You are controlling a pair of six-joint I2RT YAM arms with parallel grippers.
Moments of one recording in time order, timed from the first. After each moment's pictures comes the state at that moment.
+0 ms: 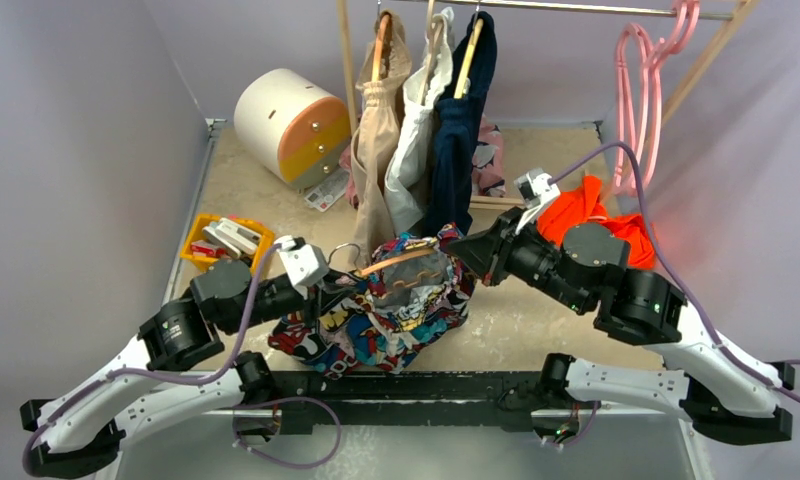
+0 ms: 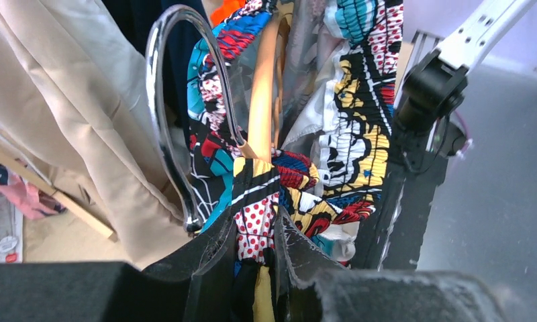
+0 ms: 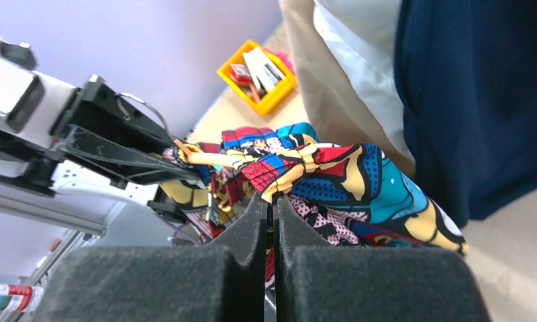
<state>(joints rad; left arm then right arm) -1.00 0.59 0.94 -0.55 0.09 0.02 1.11 0.83 1.28 -0.66 0.29 0.54</state>
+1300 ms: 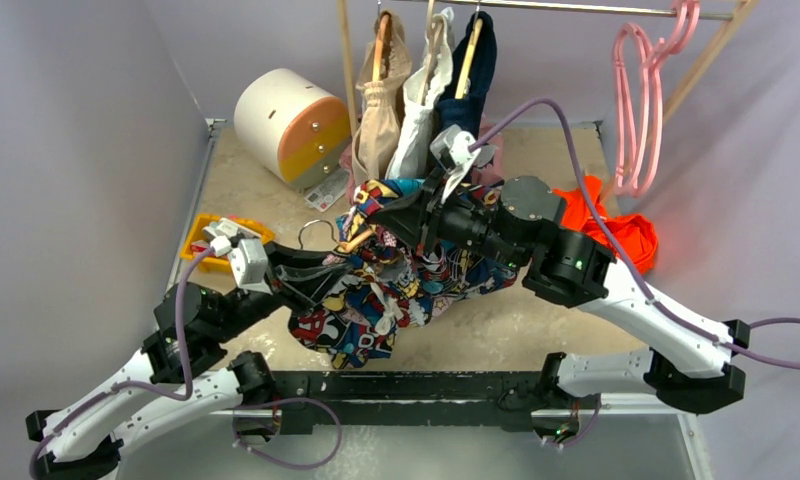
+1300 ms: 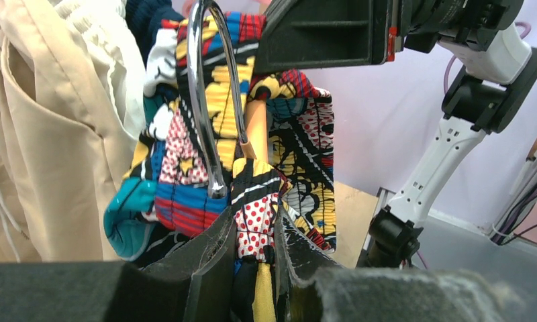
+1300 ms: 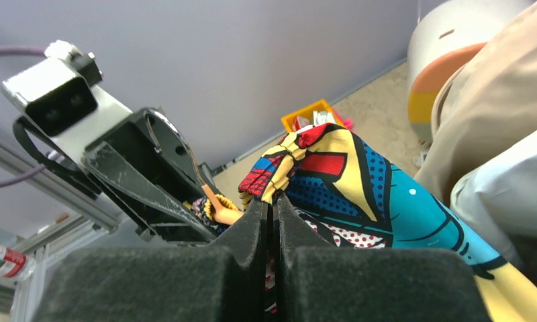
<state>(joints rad) -1.00 0.44 0.76 -0.01 0.04 -0.16 1.11 1.17 1.52 -0.33 0.03 0.30</state>
